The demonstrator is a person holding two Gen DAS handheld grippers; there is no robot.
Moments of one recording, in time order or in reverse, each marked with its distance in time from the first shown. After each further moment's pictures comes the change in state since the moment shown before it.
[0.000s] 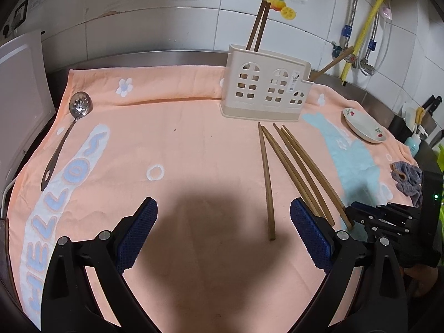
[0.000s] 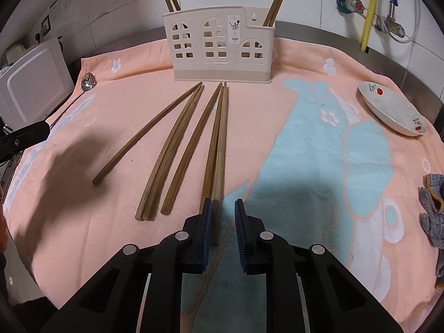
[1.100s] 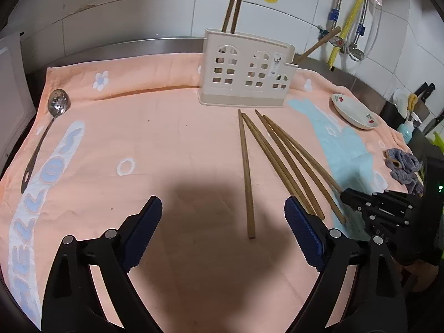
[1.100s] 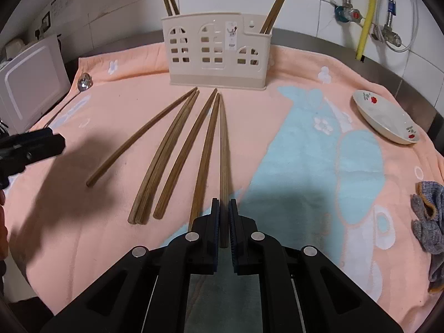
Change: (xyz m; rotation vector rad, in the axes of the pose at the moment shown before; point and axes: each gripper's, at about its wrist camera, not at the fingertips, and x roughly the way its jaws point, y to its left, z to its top) left arm 0.021 -0.024 -0.005 0.041 0.050 -0.061; right arm -0.004 0.000 0.002 -0.018 -0.035 -0.043
